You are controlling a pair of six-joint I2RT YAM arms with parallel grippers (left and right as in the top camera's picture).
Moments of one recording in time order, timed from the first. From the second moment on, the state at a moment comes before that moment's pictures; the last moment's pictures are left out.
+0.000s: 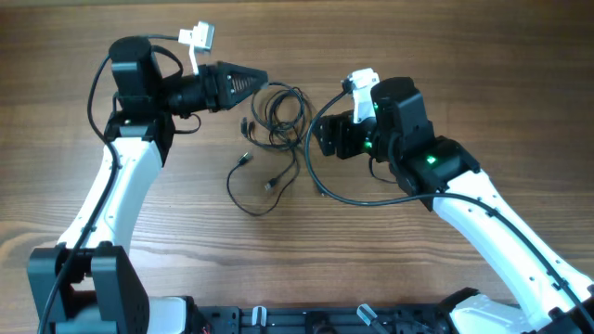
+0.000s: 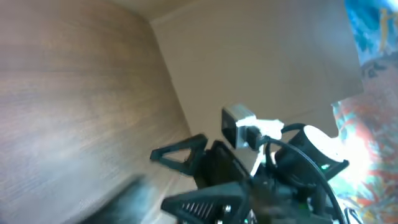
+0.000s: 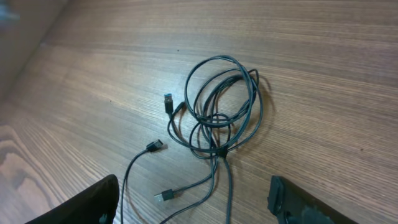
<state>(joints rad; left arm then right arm) 0.00 1.56 1.08 0.13 1.29 -0.80 0.48 1.38 1.05 -0.36 -0.24 0.30</state>
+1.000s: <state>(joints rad) 0.00 1.56 1.10 -0.42 0.51 -0.64 0.48 2.12 1.32 -0.08 -0.15 0.21</state>
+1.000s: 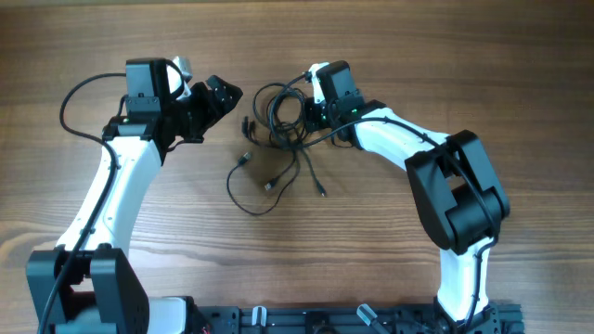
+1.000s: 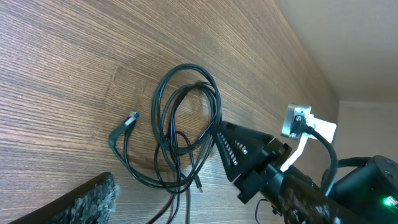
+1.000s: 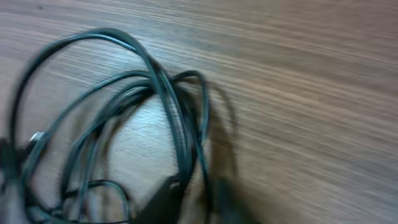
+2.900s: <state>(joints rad) -0.27 1.50 1.10 -0.31 0.50 -0.38 0.32 1.50 1.33 -0.82 -0.42 0.28</state>
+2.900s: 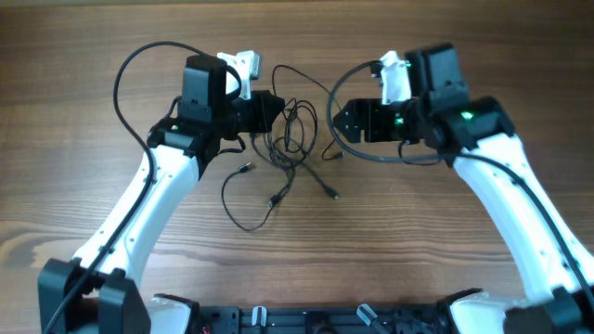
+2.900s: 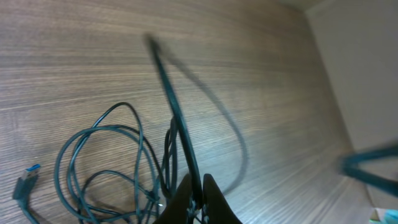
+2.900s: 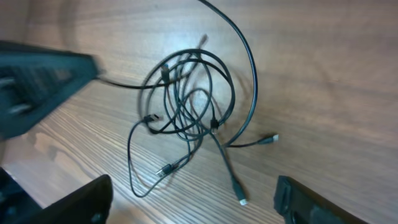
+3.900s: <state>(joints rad) 0.18 1.34 1.10 -0.50 0.52 -0.39 0.12 1.71 1.33 -0.82 -0.40 0.47</state>
